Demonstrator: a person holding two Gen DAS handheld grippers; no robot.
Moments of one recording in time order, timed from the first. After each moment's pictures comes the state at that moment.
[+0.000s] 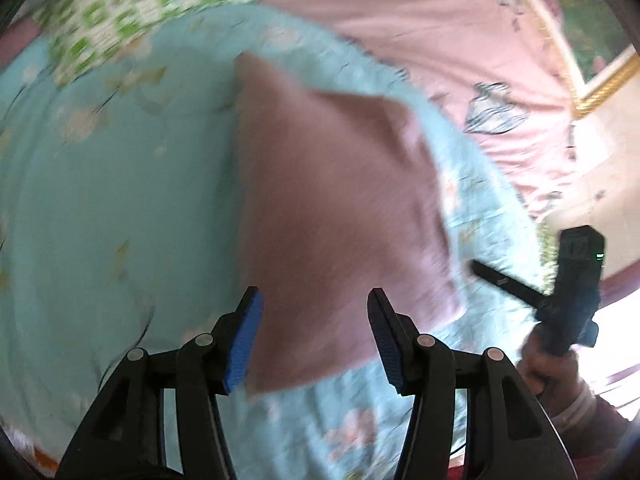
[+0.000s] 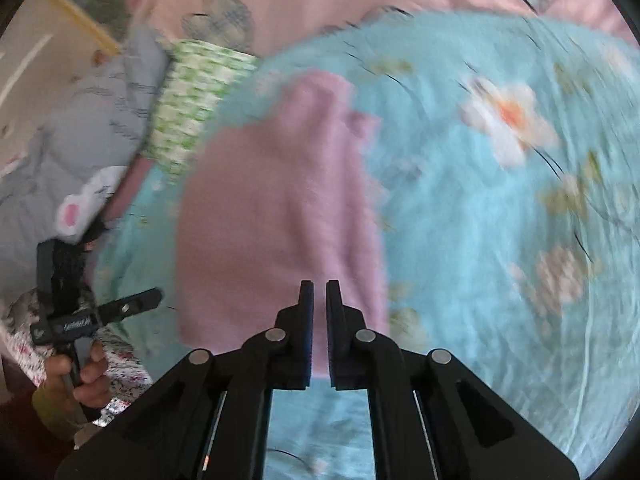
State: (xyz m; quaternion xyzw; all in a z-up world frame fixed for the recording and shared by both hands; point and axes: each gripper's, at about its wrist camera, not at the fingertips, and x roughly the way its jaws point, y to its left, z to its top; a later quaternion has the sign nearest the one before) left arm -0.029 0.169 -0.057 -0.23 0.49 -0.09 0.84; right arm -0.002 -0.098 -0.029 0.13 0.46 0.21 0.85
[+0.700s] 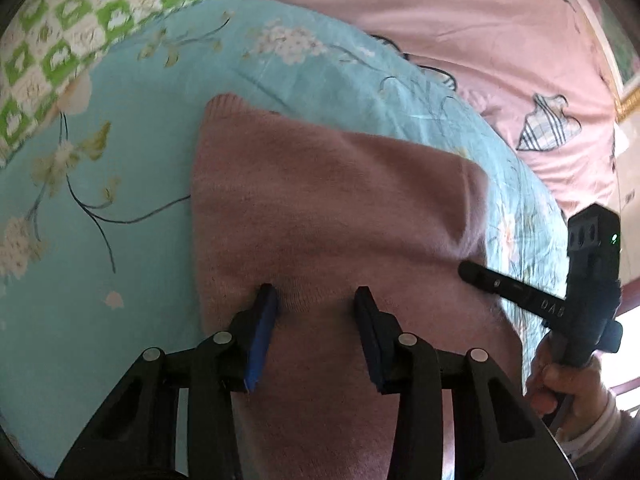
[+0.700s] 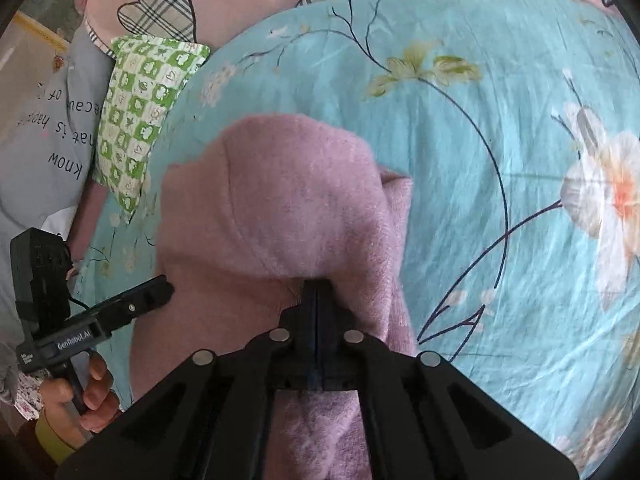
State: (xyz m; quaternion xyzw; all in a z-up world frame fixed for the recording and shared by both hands) left arm 0.110 0.181 -0.092 -0.19 0.52 -0.06 0.83; right arm 0.151 -0.086 -0.070 0.15 0.50 0.16 0.83
